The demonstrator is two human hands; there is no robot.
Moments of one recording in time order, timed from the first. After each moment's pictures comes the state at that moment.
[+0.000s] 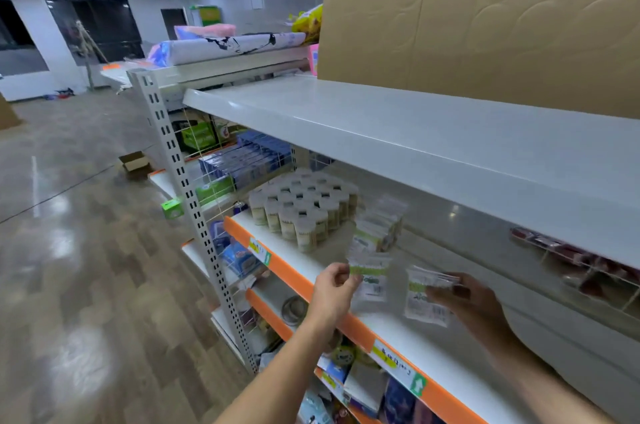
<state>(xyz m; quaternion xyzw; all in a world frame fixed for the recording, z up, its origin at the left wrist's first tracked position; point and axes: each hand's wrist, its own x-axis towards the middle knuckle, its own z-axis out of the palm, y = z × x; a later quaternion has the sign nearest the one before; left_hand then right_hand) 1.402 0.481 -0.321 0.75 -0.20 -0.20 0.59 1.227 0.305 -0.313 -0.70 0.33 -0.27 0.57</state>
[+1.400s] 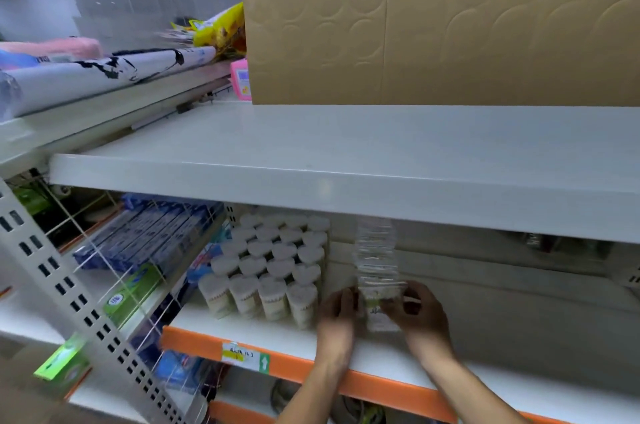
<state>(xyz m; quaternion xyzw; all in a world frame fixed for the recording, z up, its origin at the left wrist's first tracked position) 1.546 0.442 -0.357 0.65 -0.31 -0.31 0.62 1.413 0.384 -0.348 -0.60 0.50 -0.45 0.44</state>
